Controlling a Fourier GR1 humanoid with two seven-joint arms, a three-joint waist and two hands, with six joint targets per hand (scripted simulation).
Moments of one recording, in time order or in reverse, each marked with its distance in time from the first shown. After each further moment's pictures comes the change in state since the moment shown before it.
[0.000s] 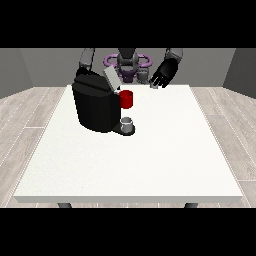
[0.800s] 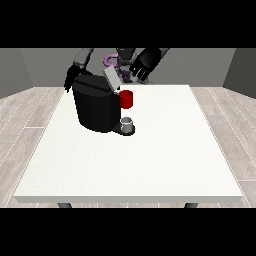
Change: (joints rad) left arm -0.270 0.030 0.131 0.012 0.055 -0.087 0.150; right arm -0.092 -0.023 -0.018 -0.072 -0.015 0.019 -0.004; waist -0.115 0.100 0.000
